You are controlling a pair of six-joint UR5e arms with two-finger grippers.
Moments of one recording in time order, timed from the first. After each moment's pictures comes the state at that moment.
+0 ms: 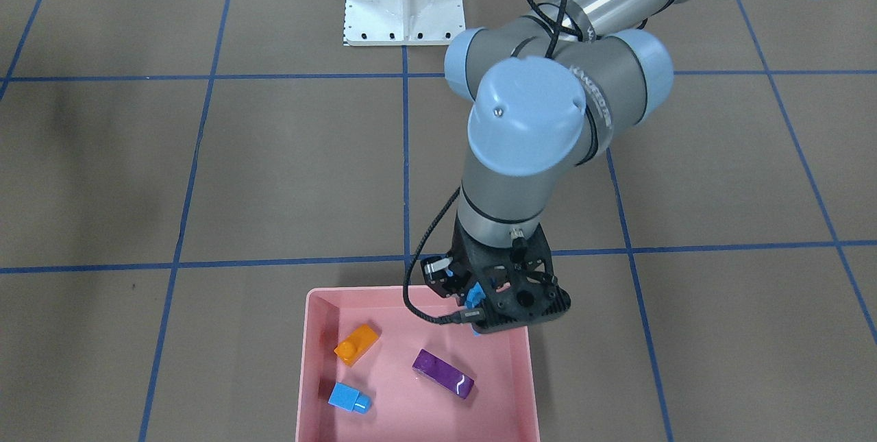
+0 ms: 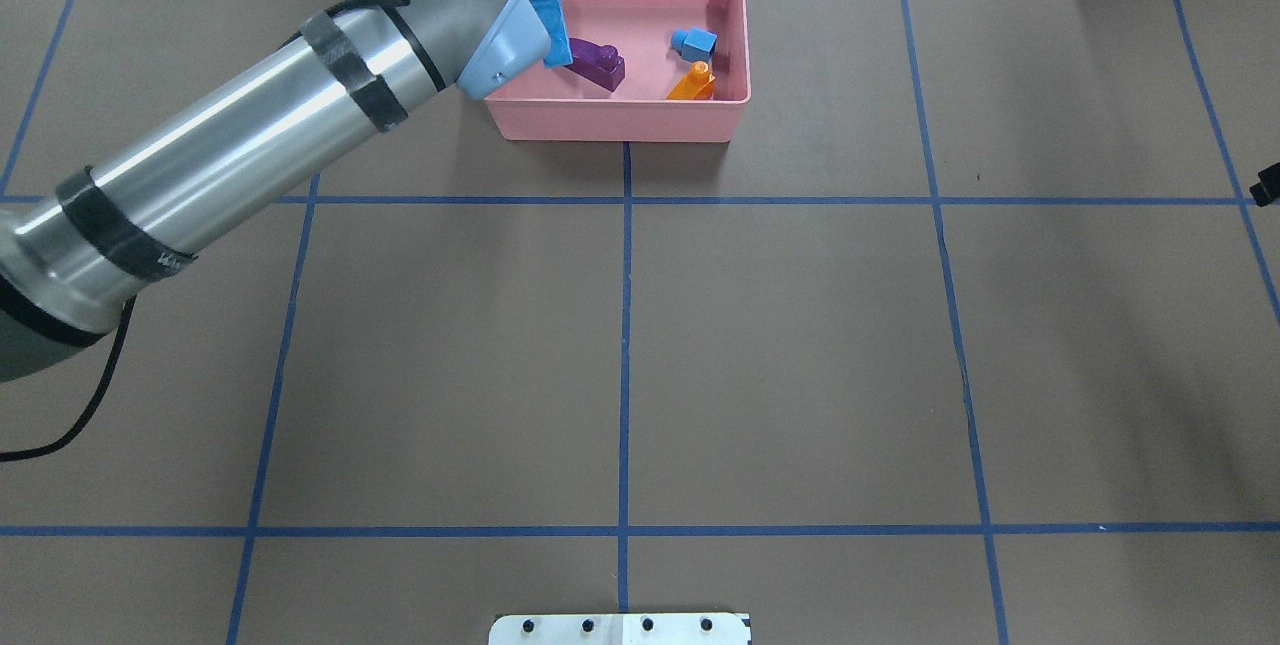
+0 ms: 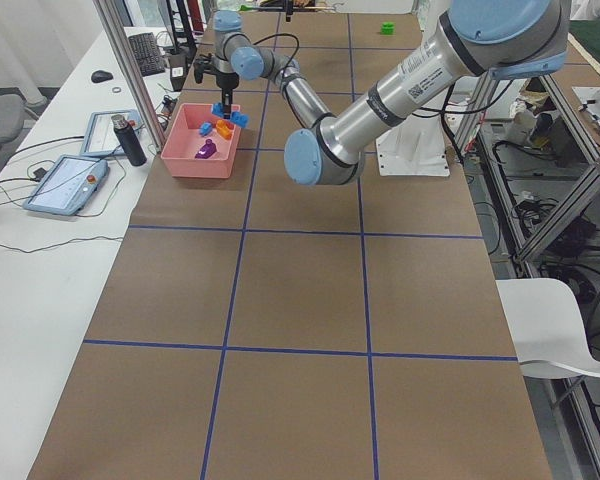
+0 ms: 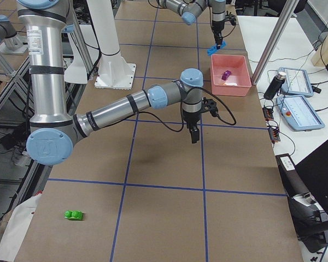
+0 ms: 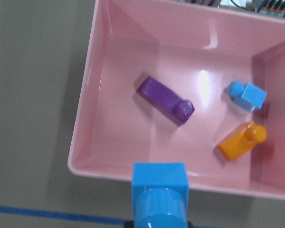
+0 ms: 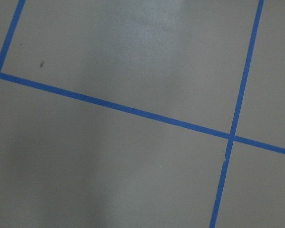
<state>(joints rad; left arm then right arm) -0.92 -2.73 -1.03 -1.67 -2.03 -1.10 1.29 -1.63 1.96 -1.55 2.16 0.20</state>
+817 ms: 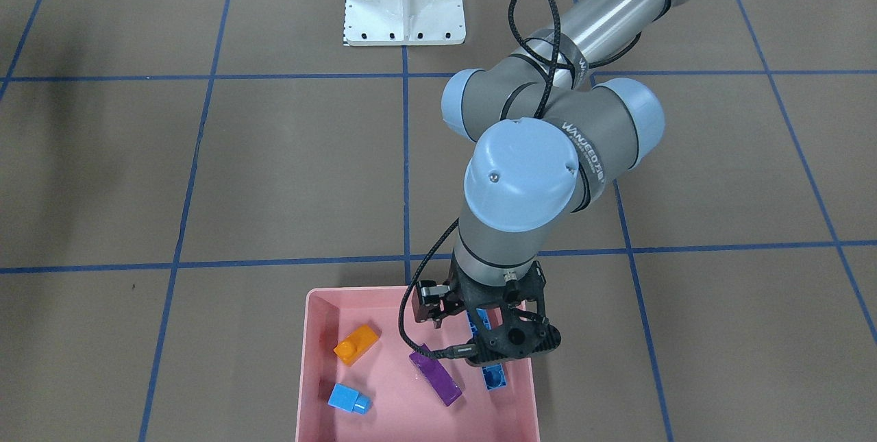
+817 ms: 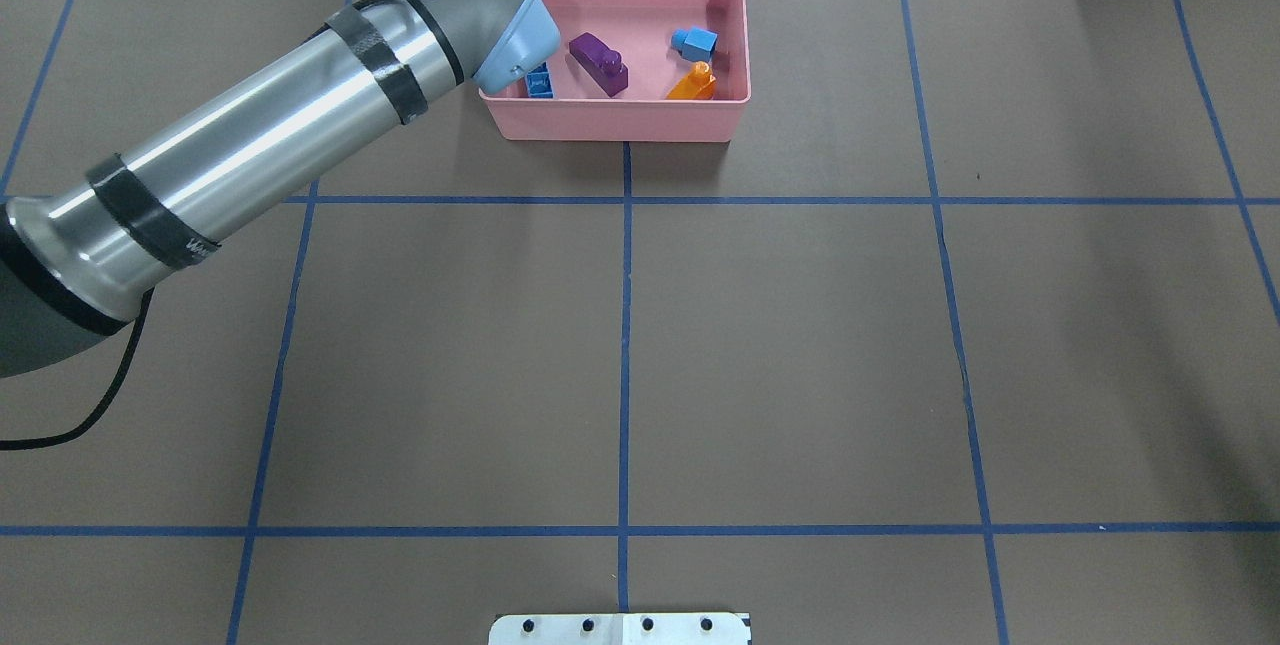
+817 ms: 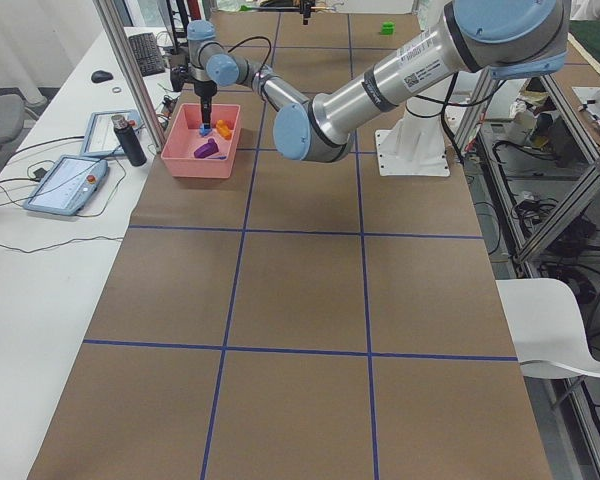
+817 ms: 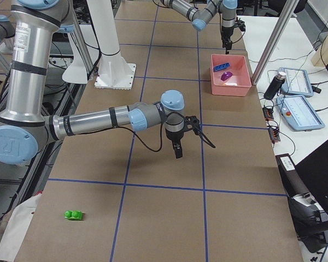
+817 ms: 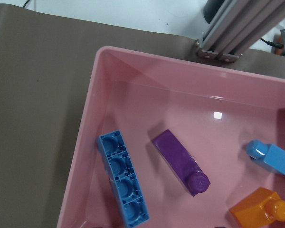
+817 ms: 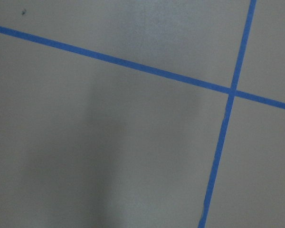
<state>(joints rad) -0.90 -2.71 -1.02 -1.72 -2.09 -1.07 1.29 -1.80 1.96 -1.41 2.20 0.20</state>
